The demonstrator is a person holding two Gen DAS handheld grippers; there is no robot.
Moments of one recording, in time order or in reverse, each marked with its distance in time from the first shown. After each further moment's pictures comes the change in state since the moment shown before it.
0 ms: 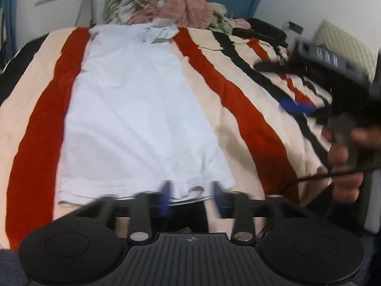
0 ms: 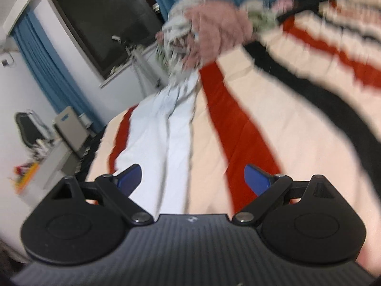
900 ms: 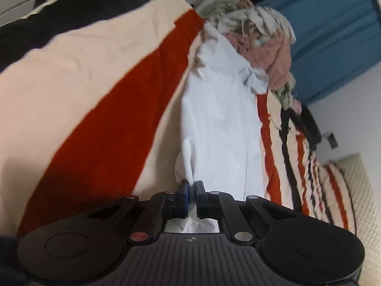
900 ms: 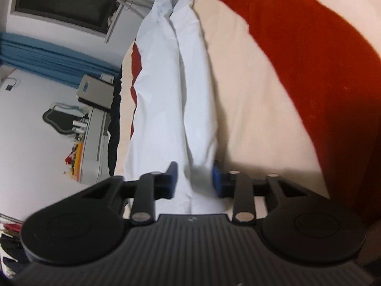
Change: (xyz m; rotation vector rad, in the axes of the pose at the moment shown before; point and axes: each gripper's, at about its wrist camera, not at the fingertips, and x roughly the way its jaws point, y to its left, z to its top) left arm -0.014 0.169 0.003 -0.686 -0.109 -0.073; right arm 0.045 -0.006 -0.069 0.333 0.388 0.159
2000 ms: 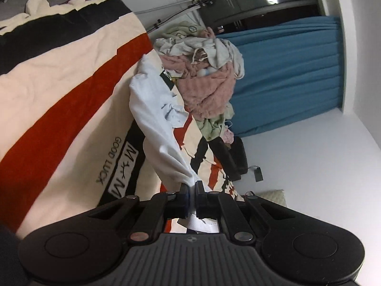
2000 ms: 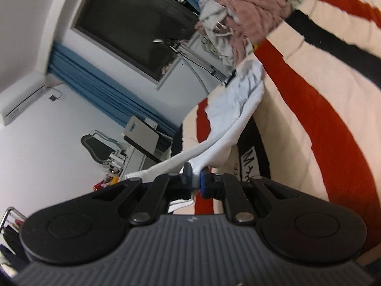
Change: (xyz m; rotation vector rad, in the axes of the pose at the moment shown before) left arm -0.105 -0.079 0.033 -0.176 -0.057 -0.351; right arm -0.144 0.107 0.016 -0.226 -0.279 0.159
